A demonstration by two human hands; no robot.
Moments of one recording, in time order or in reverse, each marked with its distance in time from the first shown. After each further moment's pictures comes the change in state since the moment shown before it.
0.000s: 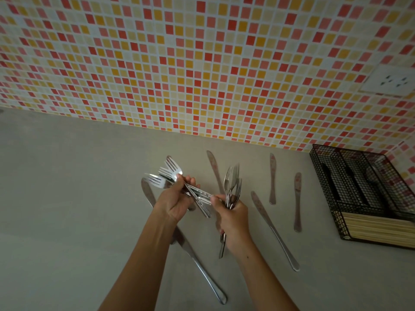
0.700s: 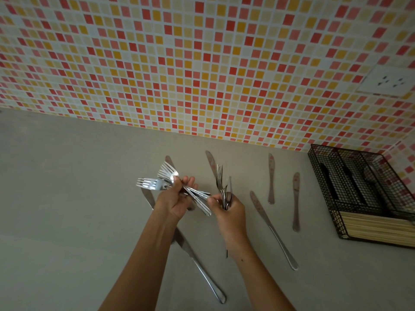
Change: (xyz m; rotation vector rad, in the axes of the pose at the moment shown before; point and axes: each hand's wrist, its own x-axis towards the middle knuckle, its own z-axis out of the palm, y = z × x) left_hand 0.000 -0.005 0.007 -0.007 0.102 0.076; right_hand 0.001 0.002 0.001 -0.248 0.030 -0.239
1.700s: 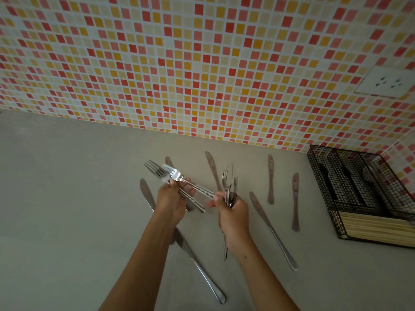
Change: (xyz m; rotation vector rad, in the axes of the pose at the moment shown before) left_hand 0.002 0.001 -0.004 0.229 0.011 0.140; right_hand 0.000 -0.007 -0.002 0.096 0.000 0.120
